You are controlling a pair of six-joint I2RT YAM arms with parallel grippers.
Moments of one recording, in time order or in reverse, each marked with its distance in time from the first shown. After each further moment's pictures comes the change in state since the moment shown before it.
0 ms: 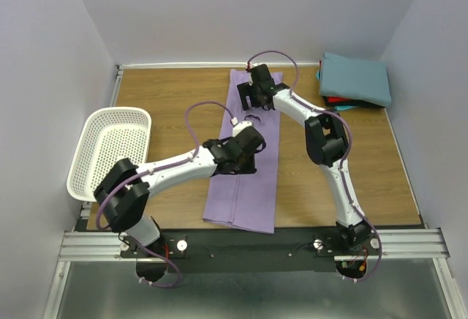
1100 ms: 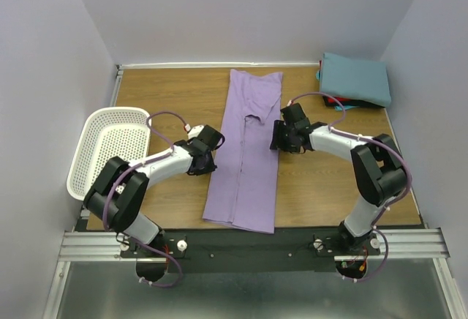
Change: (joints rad) left arm 0.369 -0.078 -0.273 0.050 -0.064 0.039; right arm -0.019 -0.708 -1.022 0.099 -0.085 0.490
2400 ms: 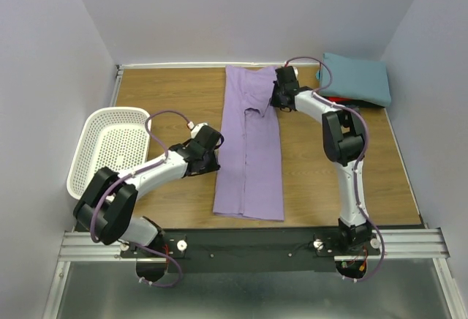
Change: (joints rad) left arm -0.034 -0.092 -0.027 0.064 0.063 0.037; right arm -0.132 0.568 0.741 0.014 0.069 -0.097
